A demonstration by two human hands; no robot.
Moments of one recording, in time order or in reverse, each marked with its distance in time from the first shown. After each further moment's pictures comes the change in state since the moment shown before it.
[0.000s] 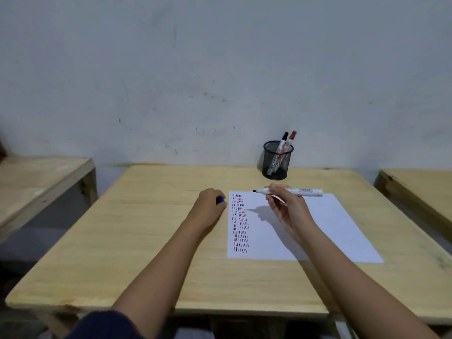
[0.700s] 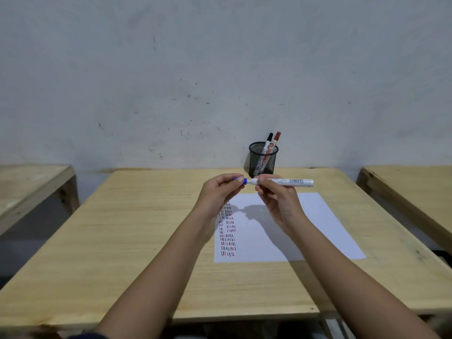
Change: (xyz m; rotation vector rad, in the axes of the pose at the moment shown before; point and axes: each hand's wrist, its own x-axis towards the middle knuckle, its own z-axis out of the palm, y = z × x) left_hand -0.011 0.074 0.001 -1.233 -0.119 -0.111; right_hand 0.003 -0.019 0.007 -0.006 -0.064 -0.142
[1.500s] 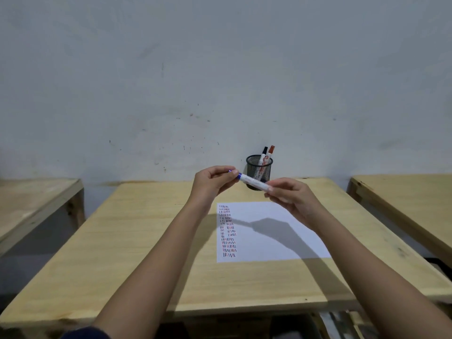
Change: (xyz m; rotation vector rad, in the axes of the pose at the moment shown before) left_hand -0.015 0.053 0.005 0.088 -0.010 0.142; right_hand -0.023 -0.049 -0.019 -0.378 -0.209 -0.047
